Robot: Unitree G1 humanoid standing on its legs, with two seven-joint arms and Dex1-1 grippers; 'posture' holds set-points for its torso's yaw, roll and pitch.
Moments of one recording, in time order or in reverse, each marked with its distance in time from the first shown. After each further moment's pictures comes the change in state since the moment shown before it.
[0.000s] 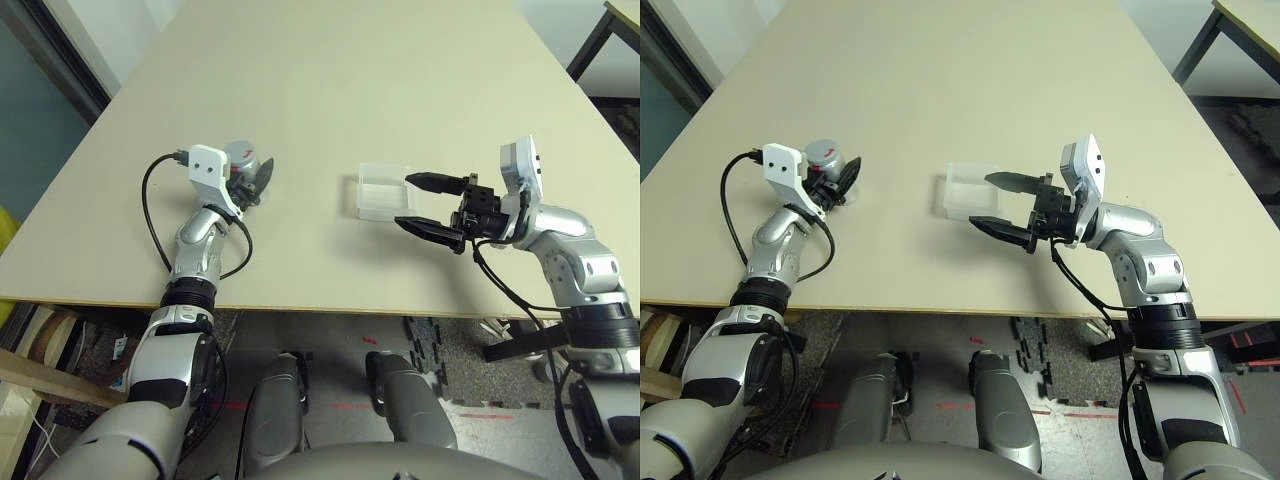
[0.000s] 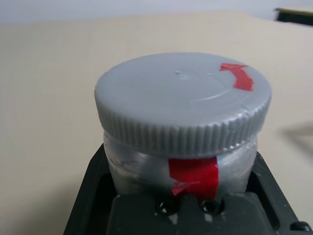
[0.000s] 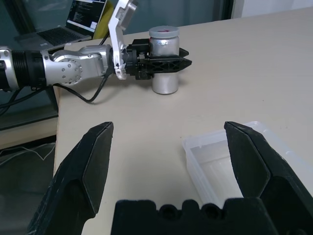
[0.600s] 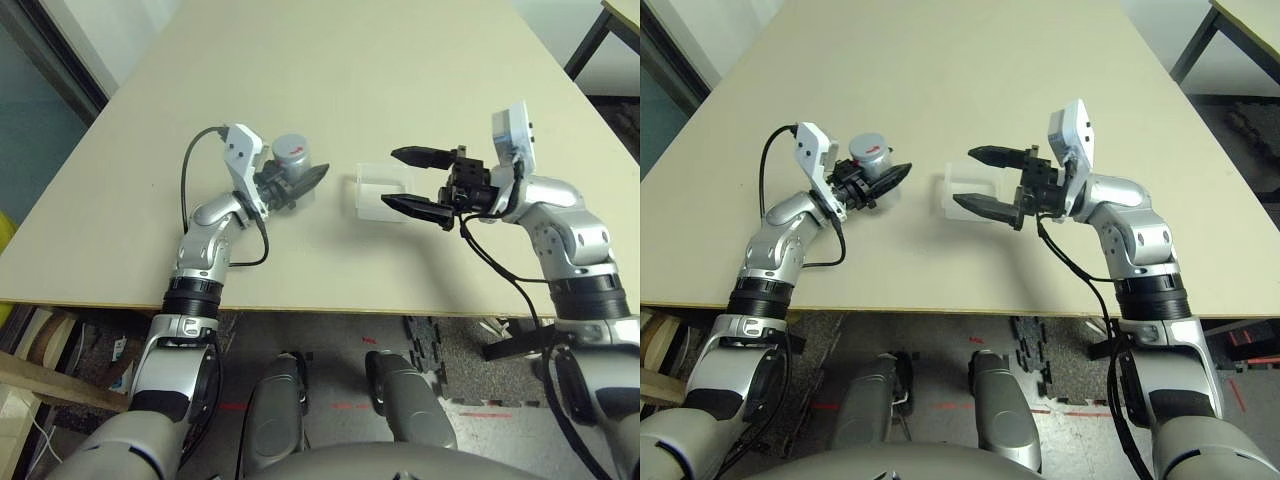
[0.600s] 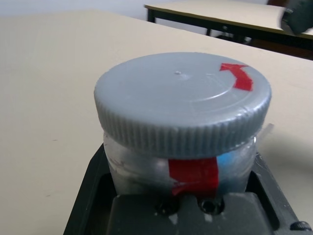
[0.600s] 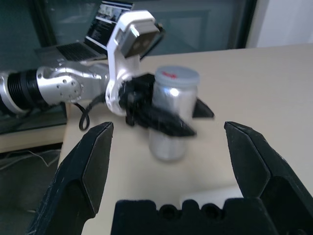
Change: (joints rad) left arm 0.024 -0.004 -0.160 -0.389 -0.076 0.409 -0.237; right arm -0.227 0.076 0.070 0.059 -0.001 0.064 0.007
